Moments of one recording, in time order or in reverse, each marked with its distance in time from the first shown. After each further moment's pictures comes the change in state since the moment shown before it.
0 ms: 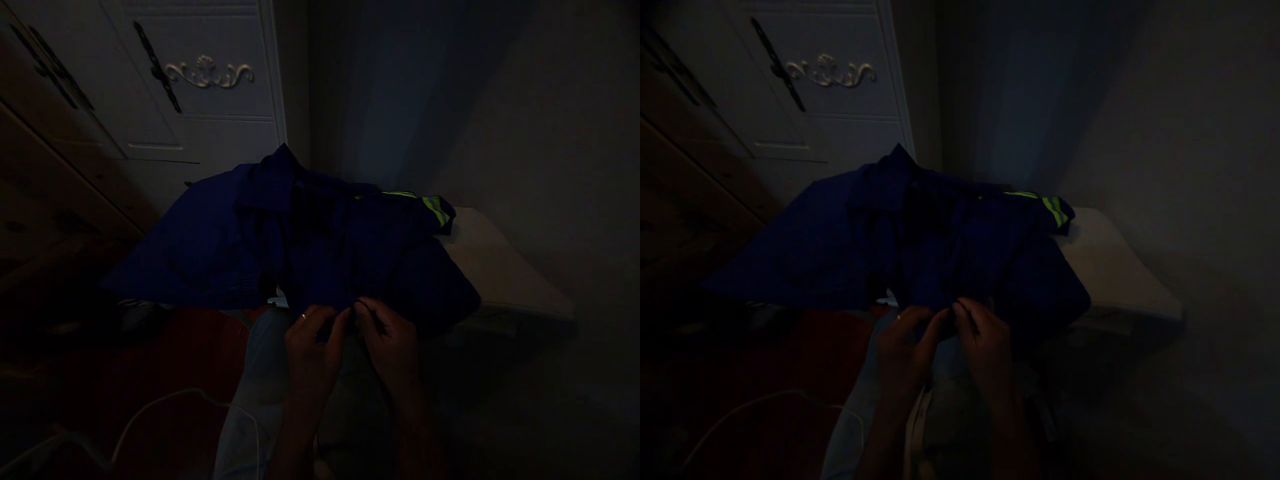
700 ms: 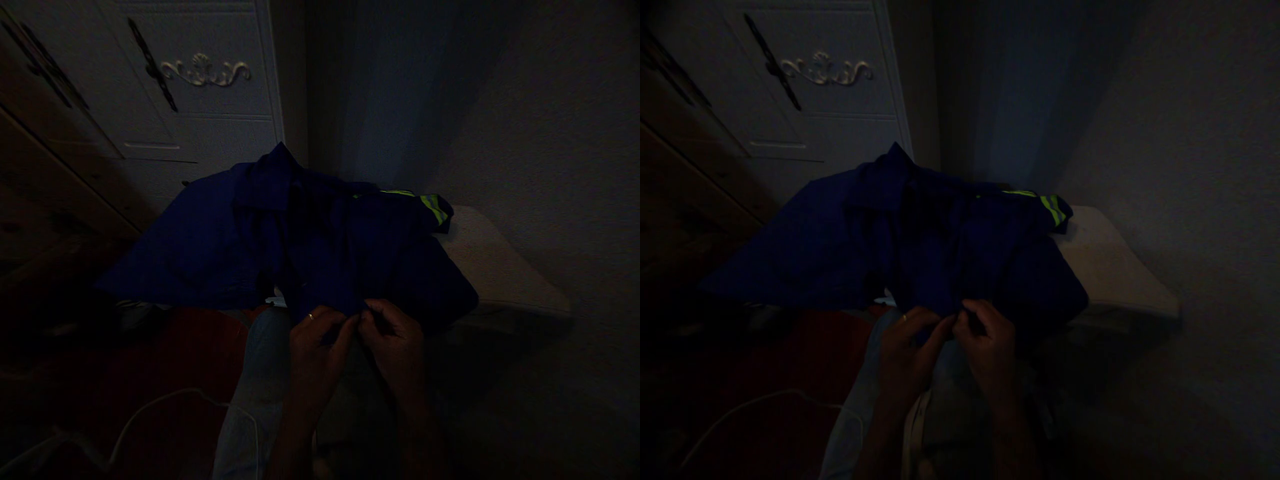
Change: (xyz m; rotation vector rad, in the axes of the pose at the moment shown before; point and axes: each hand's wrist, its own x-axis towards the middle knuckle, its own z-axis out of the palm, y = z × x) left_hand -0.001 0.002 0.000 -0.135 -0.133 -0.036; right_hand 0.001 -0.002 -0.007 0.054 0.046 0.008
